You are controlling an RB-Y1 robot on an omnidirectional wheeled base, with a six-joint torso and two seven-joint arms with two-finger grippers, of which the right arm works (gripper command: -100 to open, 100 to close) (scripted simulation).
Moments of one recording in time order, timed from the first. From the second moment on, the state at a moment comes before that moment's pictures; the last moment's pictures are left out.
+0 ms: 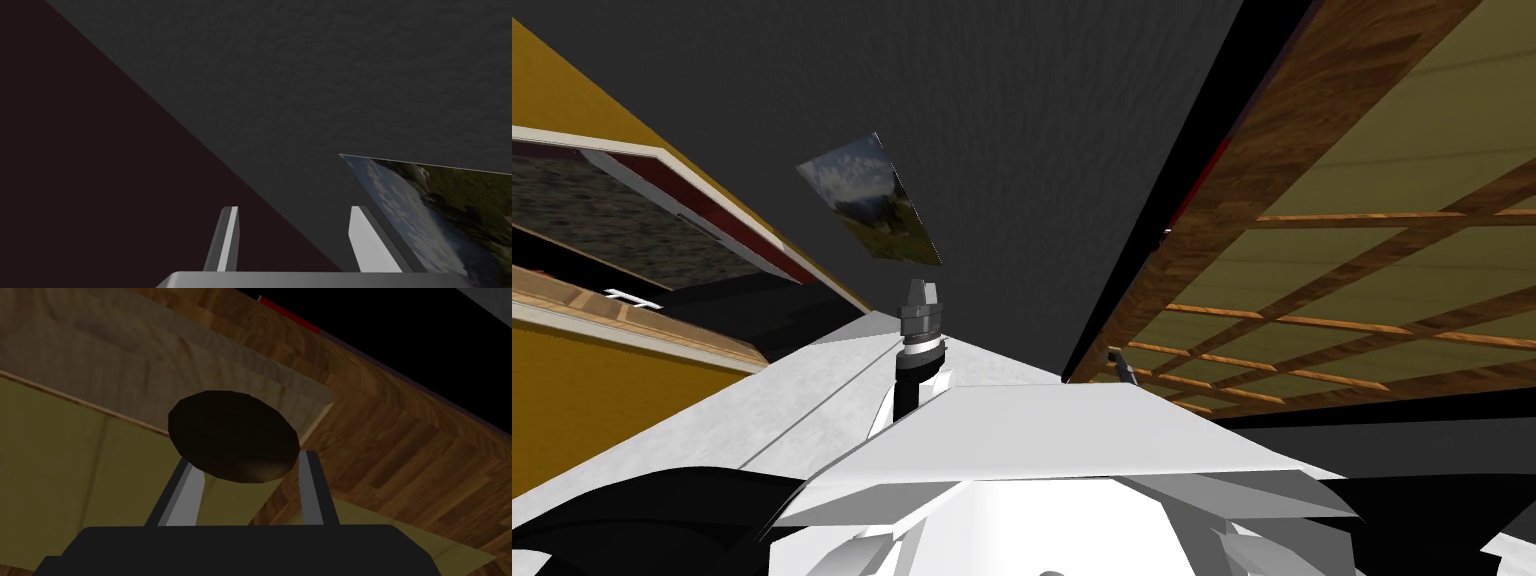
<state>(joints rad) 0.28 -0.18 -0.29 -0.83 0.07 -1.04 0.23</state>
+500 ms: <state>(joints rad) 0.27 -0.19 -0.26 -0.83 0.00 -1.02 0.11</state>
